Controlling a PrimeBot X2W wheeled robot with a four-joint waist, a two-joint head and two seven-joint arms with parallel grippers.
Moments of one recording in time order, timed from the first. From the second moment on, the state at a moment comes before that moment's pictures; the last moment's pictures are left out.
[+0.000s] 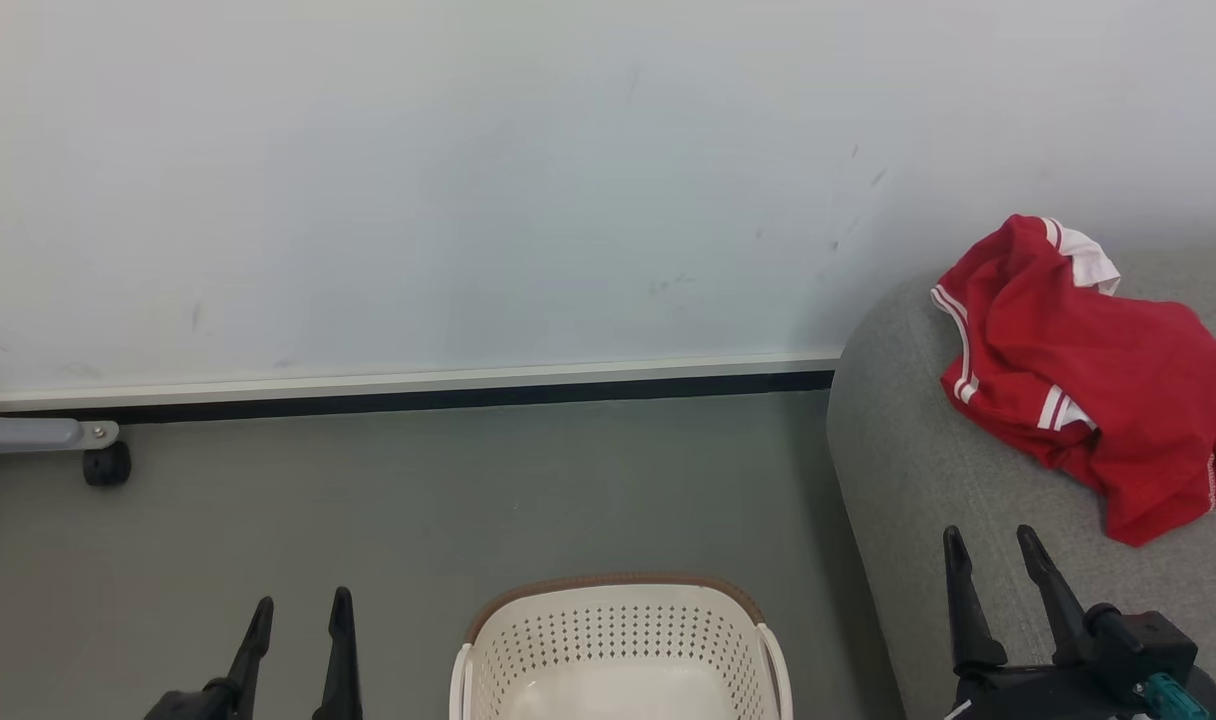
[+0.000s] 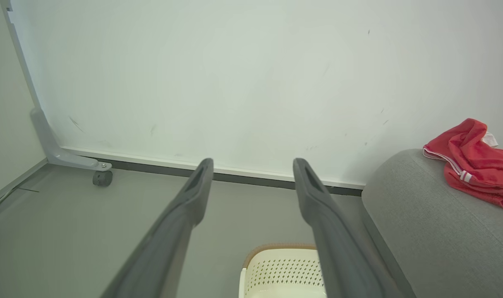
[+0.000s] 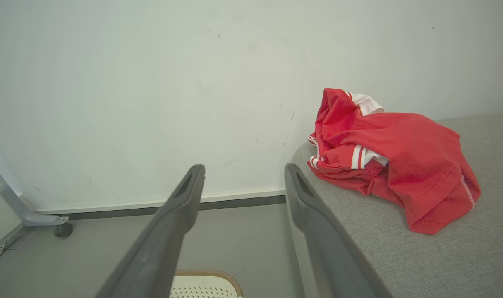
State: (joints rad) left arm 0.05 0.19 -0.22 0.17 -0.49 0.12 -0.25; right arm -0.05 -0.14 0.18 0.23 0.31 -0.03 -0.25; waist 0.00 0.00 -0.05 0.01
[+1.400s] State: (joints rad) left arm 0.11 0.13 -0.14 0.20 -0.60 0.09 -0.19; right arm 0.01 -0.11 0.13 0.25 0.48 -0.02 -0.19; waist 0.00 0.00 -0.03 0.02
